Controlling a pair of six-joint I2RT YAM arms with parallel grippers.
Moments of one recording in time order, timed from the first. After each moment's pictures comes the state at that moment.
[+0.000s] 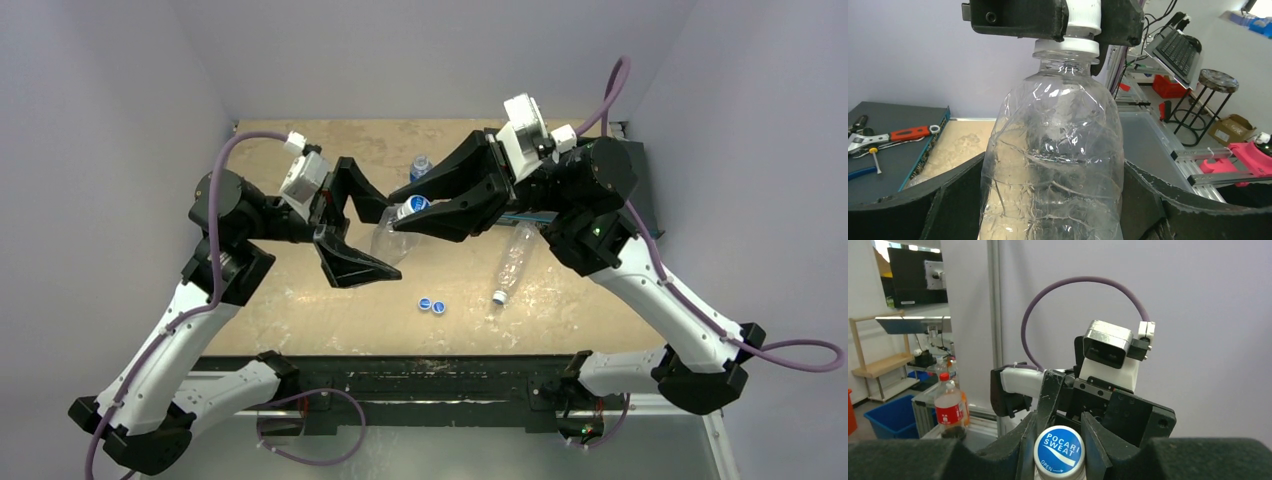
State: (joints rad) left arm -0.59 0.96 1.28 0.02 1.09 -0.43; right arm 0.89 1.26 1.61 0.21 -0.83 0.37
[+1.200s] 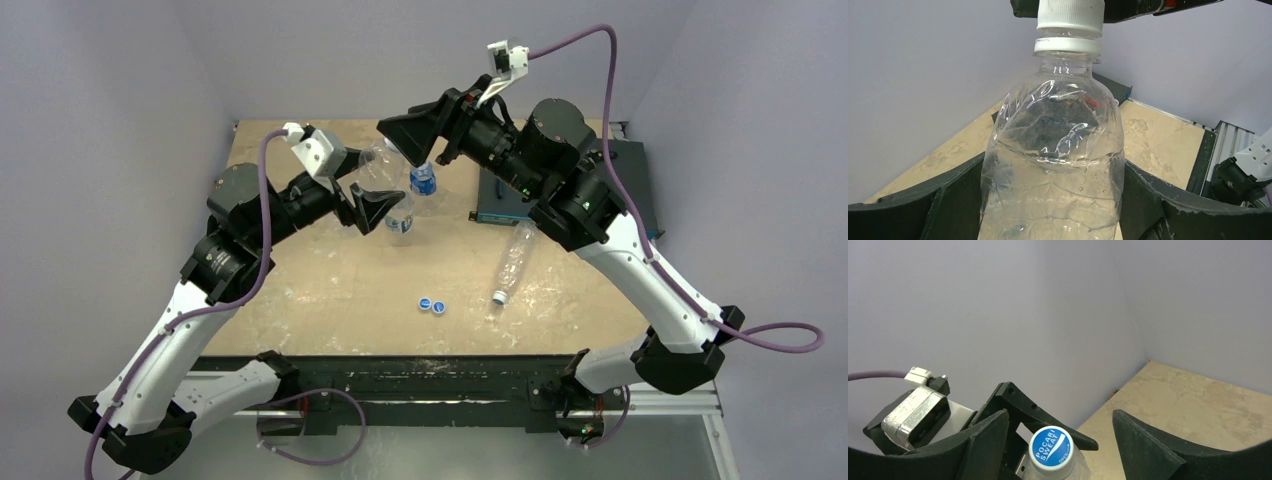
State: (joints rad) left arm -0.59 0.96 1.29 -0.25 0.35 0.00; right arm 0.86 1.40 1.82 -0.21 -0.06 0.48
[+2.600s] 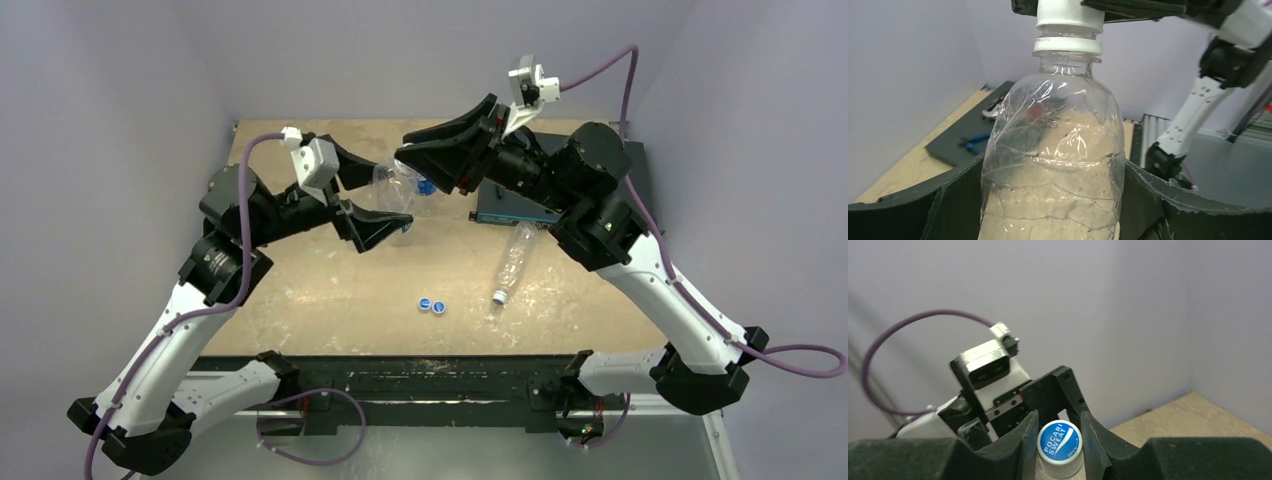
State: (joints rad) left arm -0.59 0.96 1.29 -0.21 0.57 -0.06; right arm 0.85 1.27 1.66 -0.07 -0.28 0.41
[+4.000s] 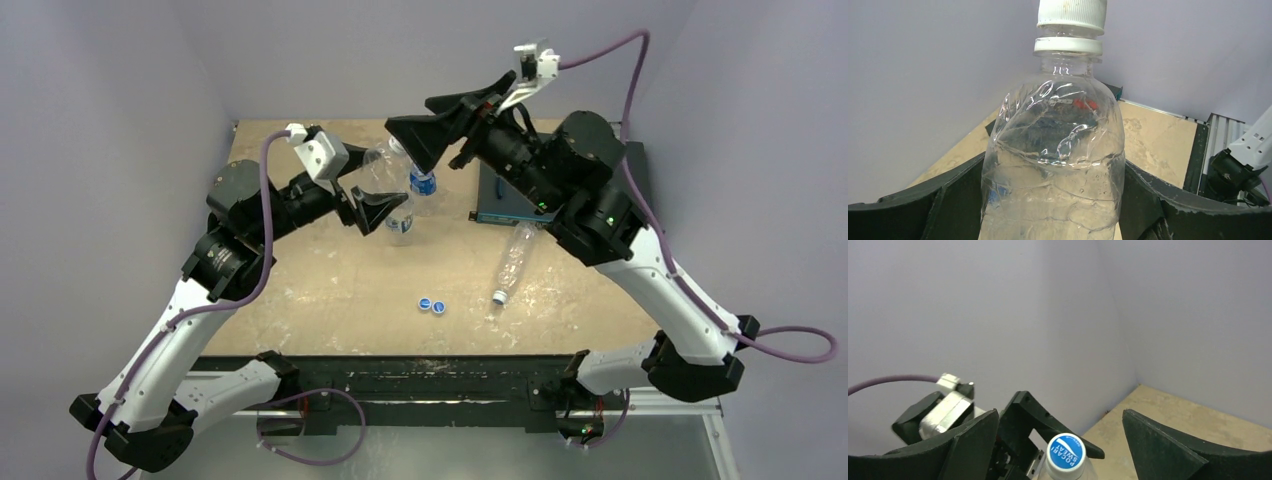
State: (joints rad) left arm -0.58 0.98 1.30 -0.22 0.44 0.03; right arm 0.92 1.31 1.80 -0.18 0.02 0.38
